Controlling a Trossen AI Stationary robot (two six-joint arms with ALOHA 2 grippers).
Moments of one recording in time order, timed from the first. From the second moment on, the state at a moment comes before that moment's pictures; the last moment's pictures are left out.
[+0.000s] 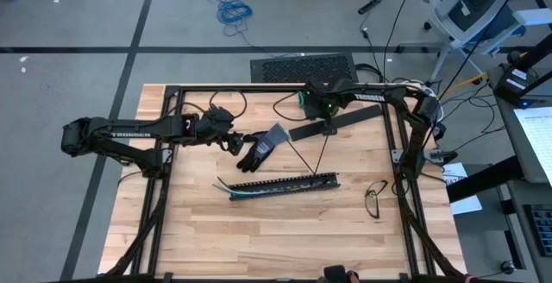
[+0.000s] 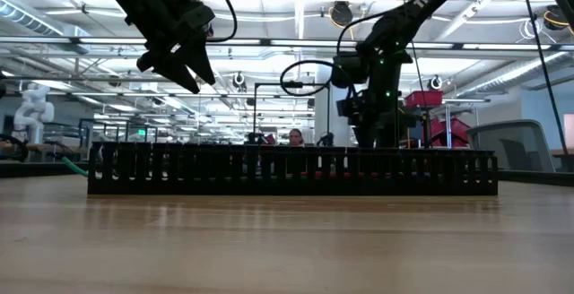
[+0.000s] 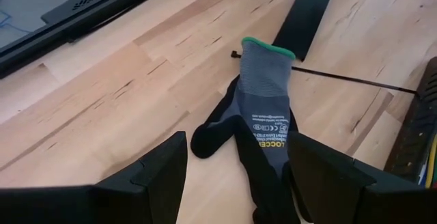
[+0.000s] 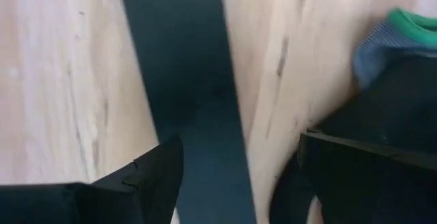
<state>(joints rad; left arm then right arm) 0.17 1.12 0.81 -0.52 -0.31 -0.54 -0.59 1.84 1.24 -0.76 0.00 -0.72</state>
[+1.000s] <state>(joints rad) 0.17 1.12 0.81 -0.52 -0.31 -0.54 -0.59 1.95 1.24 -0.75 -0.08 -0.71</state>
